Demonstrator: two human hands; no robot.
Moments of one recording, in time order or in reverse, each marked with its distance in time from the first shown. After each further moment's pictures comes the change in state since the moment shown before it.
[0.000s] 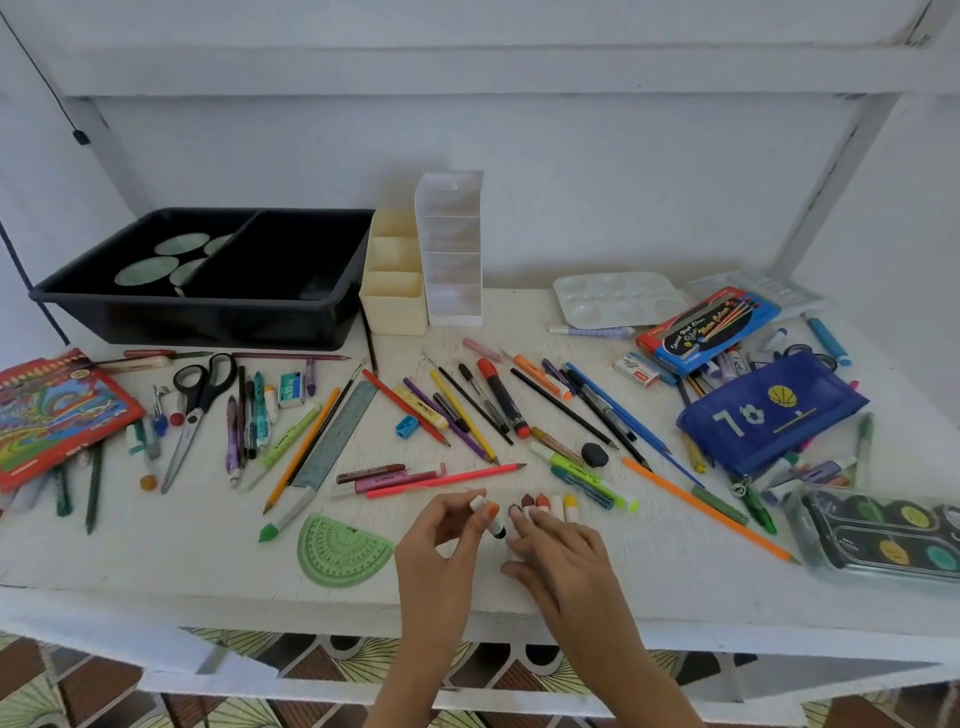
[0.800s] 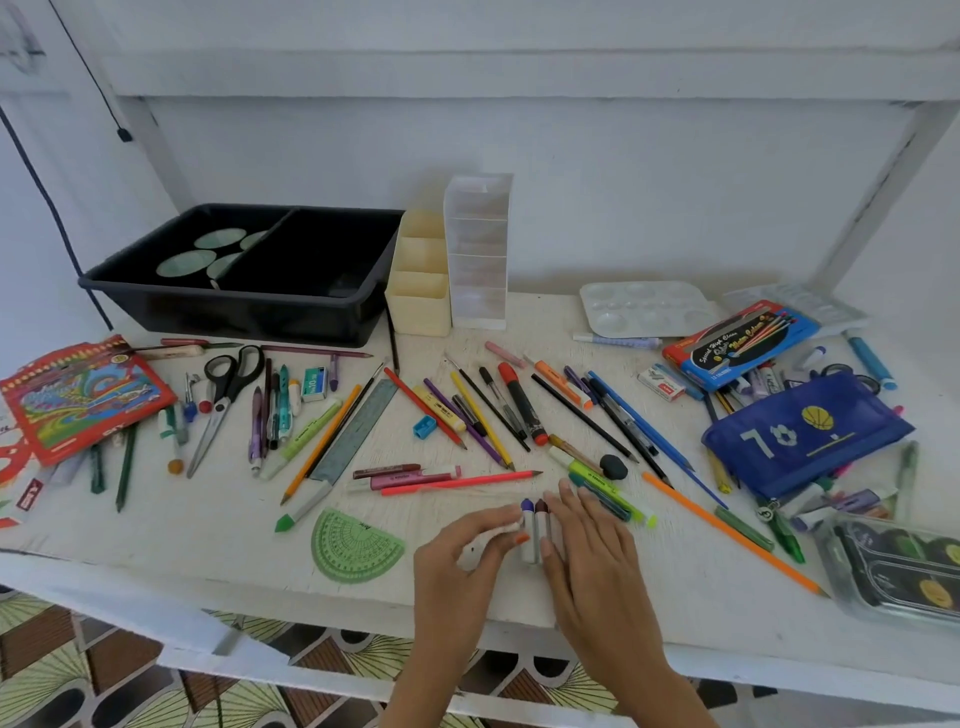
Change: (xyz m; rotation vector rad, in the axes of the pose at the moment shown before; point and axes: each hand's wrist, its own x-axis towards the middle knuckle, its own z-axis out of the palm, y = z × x) left_hand 0.001 -0.020 0.001 0.096 -0.051 0.189; right_hand 0.004 0.012 -0.005 -0.072 -0.159 0.211
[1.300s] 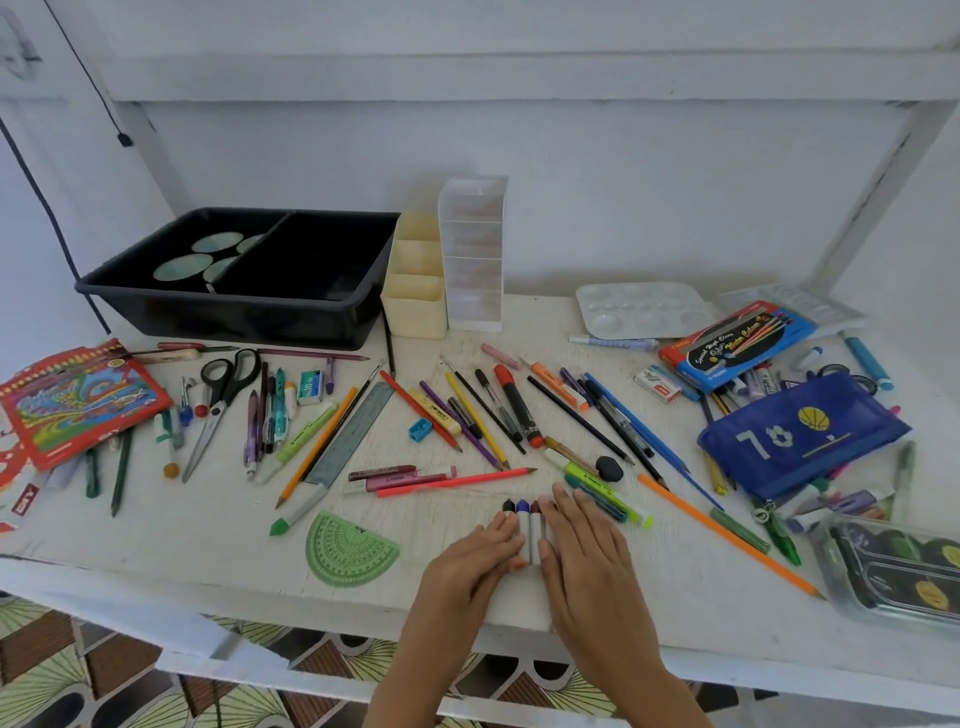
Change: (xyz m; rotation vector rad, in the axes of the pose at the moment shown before) left_hand -0.004 -0.041 -0.004 0.264 -0.302 0.224; right_hand 0.002 -0.001 0.001 -0.076 -0.042 -0.006
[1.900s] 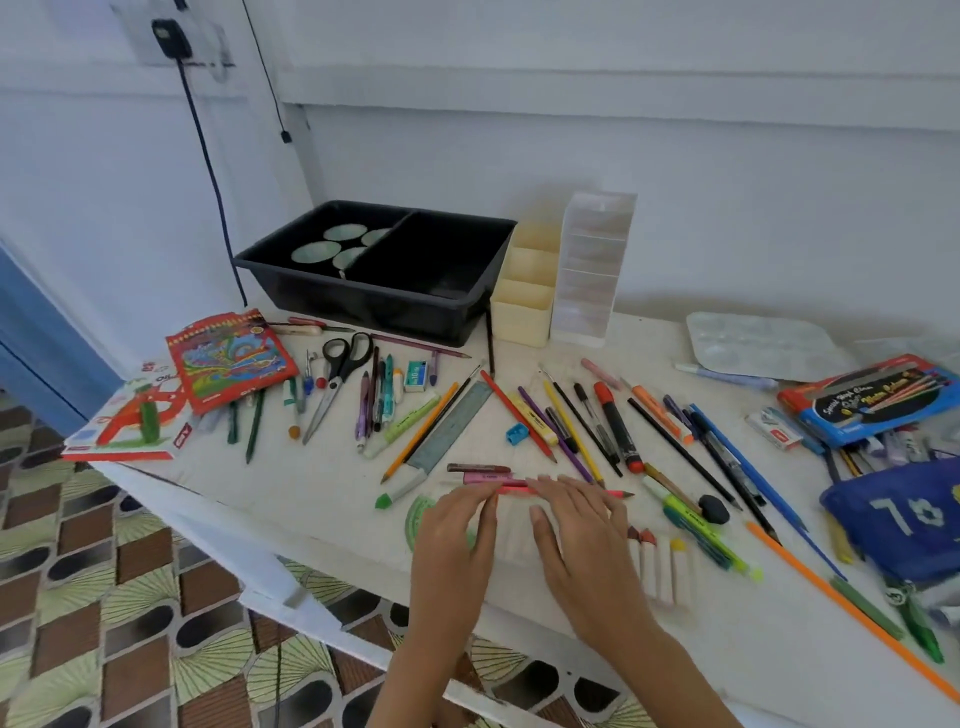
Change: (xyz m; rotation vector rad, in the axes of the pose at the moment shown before) left_hand 0.003 0.003 -0.074 0.265 0.446 -0.175; right_hand 0.054 -0.083 0.005 0.222 0.047 -0.221
